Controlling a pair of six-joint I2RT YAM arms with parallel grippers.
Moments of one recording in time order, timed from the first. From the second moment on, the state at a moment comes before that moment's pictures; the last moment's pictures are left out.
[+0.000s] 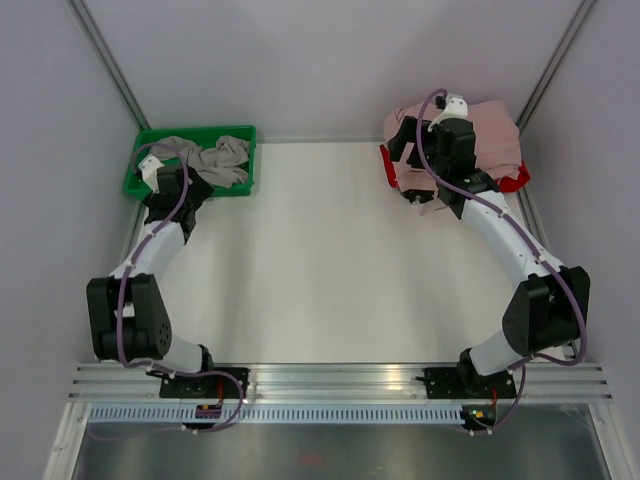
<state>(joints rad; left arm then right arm) 0.05 1.44 0.98 -0.08 -0.33 -0.61 0.25 1.54 1.35 -0.09 0.05 0.33</state>
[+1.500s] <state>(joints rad) 0.11 2.28 1.97 -0.55 -0.45 -0.72 0.25 1.82 1.63 -0.17 0.11 0.39</state>
